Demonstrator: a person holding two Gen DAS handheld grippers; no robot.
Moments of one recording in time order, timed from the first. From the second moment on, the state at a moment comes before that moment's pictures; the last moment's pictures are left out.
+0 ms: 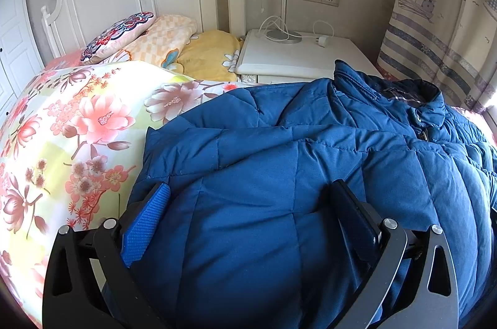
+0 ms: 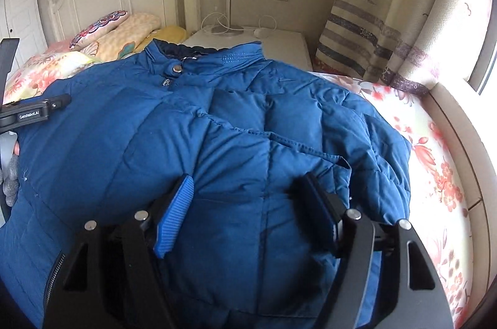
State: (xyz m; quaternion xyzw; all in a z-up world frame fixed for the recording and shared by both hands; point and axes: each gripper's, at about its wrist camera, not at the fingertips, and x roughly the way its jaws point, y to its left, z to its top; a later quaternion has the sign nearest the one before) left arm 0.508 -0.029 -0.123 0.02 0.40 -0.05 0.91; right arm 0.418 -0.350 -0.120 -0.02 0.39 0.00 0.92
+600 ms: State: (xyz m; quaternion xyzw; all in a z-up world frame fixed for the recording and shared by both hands) left arm 0.505 -0.033 -0.119 0.02 0.41 -0.03 0.91; right arm 0.426 -0.355 -0.122 -0.01 0.41 -0.01 0.91
